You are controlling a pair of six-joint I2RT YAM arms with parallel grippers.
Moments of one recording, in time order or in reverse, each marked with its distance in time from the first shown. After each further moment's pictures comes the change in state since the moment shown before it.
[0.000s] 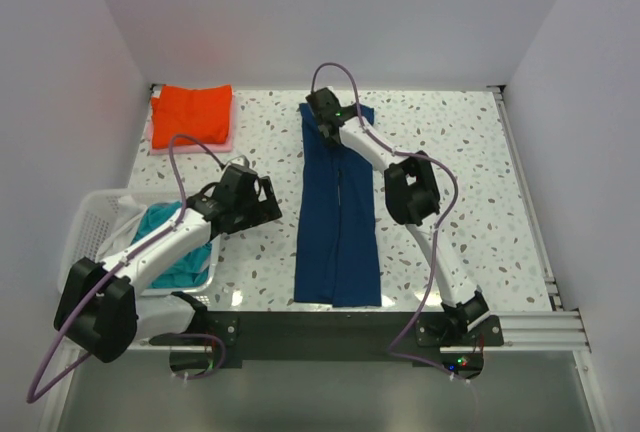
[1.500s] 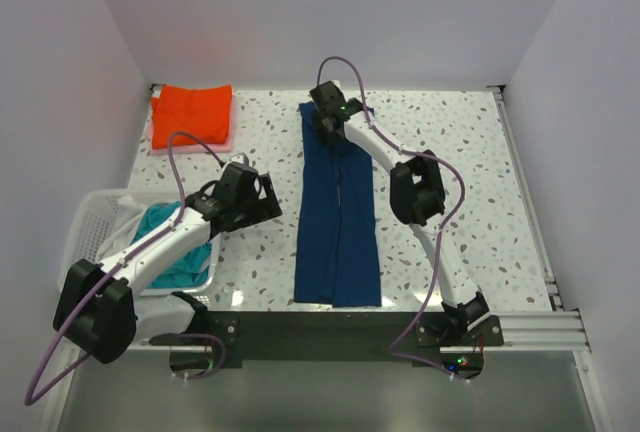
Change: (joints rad) left arm -0.007 -0.005 0.023 -0.017 -0.021 -0.005; right arm -0.012 -0.055 -0.003 -0.074 0.050 0.000
